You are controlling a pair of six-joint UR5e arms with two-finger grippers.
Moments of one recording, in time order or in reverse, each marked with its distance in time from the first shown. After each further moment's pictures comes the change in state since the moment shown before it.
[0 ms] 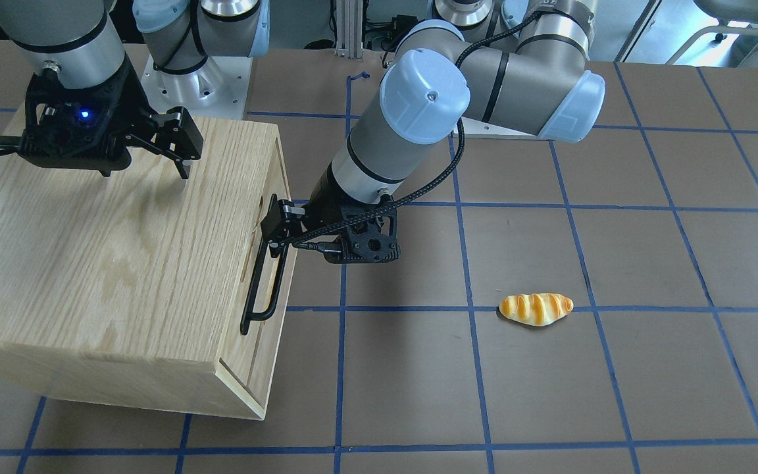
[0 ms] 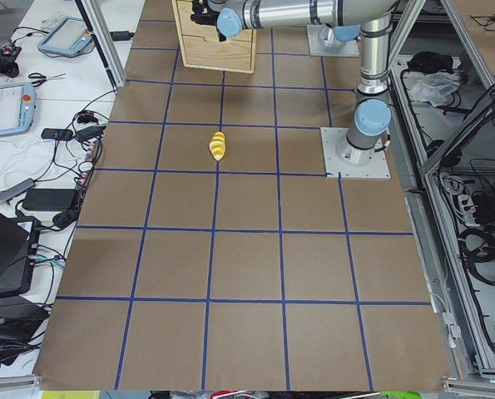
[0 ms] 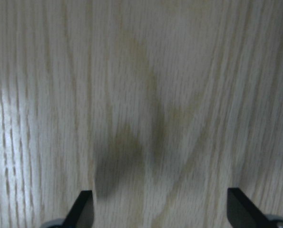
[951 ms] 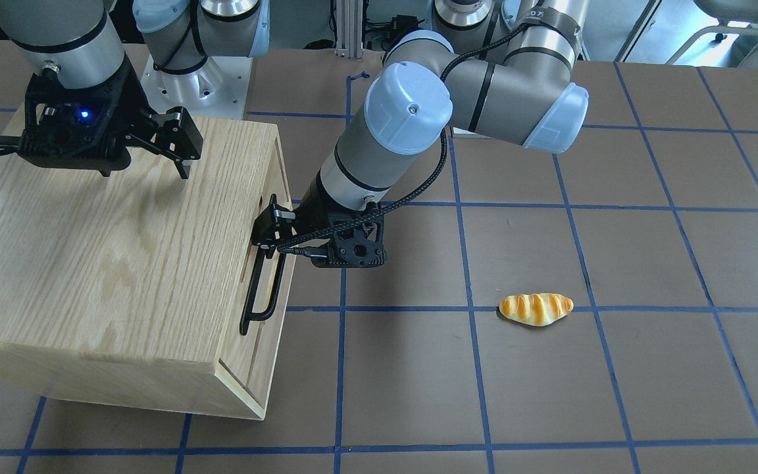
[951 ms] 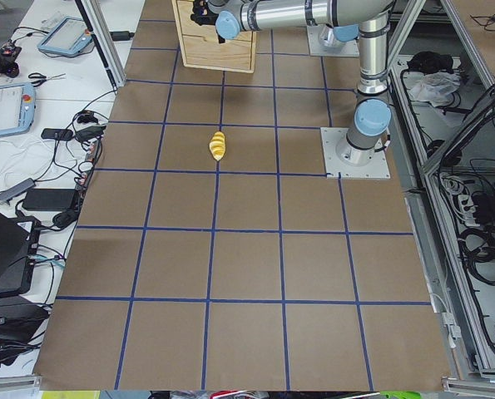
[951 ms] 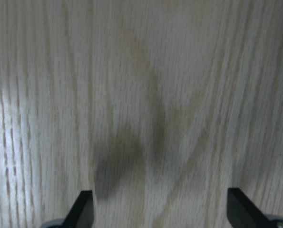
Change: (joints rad) left arm -0.018 -0.030 0.005 0.028 0.002 0.069; right arm 0.000 0.000 0.000 0.000 0.000 0.000
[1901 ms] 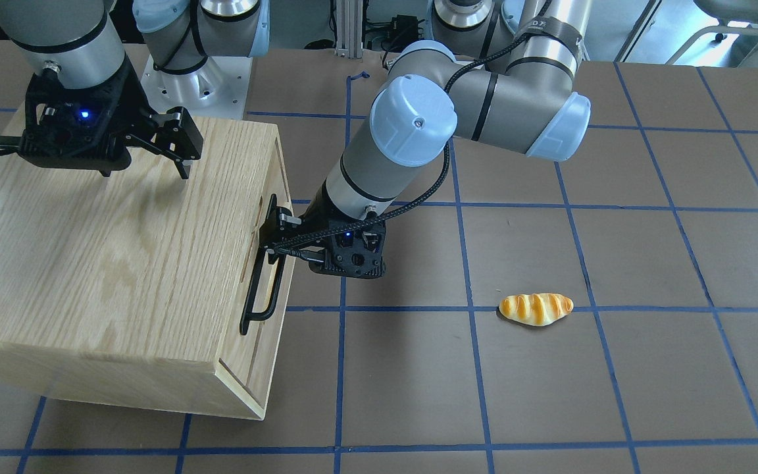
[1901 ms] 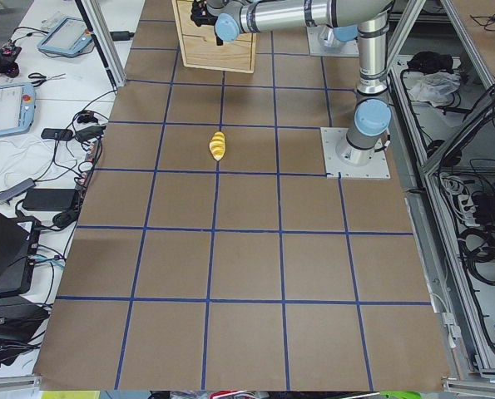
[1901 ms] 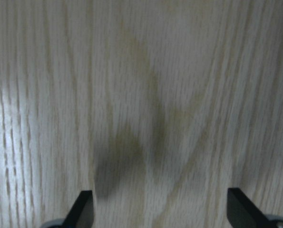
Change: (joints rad) left arm 0.013 -0.005 -0.010 -0.001 0.006 0.093; right arm 0.000 0.000 0.000 0.000 0.000 0.000
